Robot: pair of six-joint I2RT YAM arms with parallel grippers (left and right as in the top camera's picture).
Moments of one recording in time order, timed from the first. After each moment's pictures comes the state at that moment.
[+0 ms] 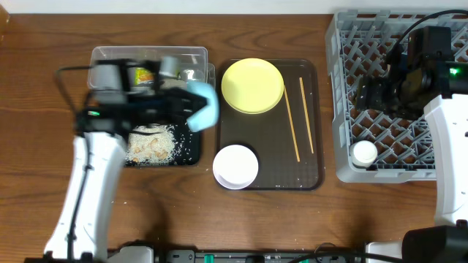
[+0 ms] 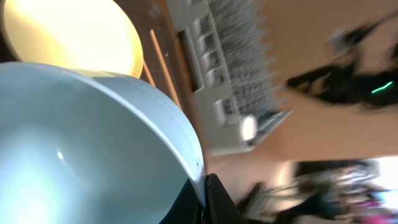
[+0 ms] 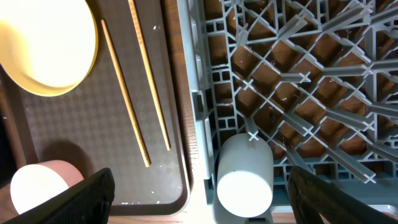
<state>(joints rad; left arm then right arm) -0.07 1.37 1.16 -0.67 0.90 -0.30 -0.07 1.58 1.60 -1.26 -0.14 0.14</state>
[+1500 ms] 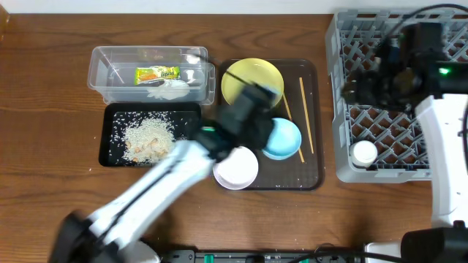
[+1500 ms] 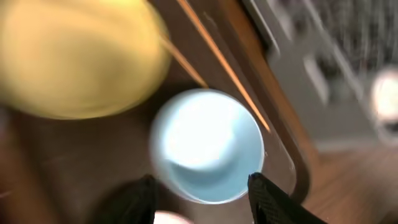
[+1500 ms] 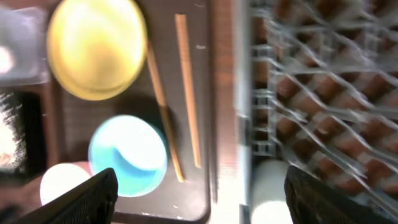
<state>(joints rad) -0.63 1.45 1.16 -0.54 0.13 -0.31 0.02 1.59 1.60 -1.16 -0.21 0.14</state>
